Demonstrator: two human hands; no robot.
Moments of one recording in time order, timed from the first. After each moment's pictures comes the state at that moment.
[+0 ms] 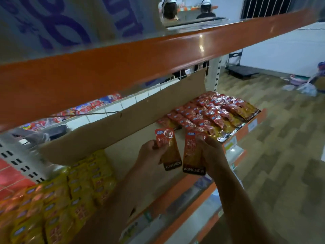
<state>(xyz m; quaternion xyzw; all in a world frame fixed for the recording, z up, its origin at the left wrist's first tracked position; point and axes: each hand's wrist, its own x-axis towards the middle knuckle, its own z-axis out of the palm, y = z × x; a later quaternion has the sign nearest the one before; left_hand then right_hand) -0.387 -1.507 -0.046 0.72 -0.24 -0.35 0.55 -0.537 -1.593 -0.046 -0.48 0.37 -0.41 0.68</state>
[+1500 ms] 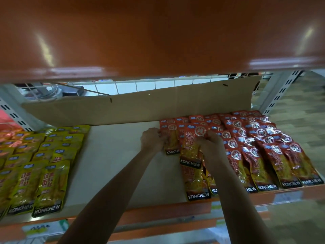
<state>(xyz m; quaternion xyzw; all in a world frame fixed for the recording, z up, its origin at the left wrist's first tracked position) -0.349 -1.681 -0.103 0.93 -0.11 -0.09 0.35 -0.478 -1.809 -0.070 -0.65 0.29 -0.18 0.68</state>
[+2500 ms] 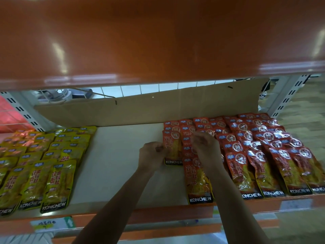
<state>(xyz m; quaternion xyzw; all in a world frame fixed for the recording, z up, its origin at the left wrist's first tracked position) -0.395 -1.652 -0.107 0.86 -0.08 -0.09 0.49 -0.476 -1.793 -0.064 -0.75 0.27 -0.18 0.57</state>
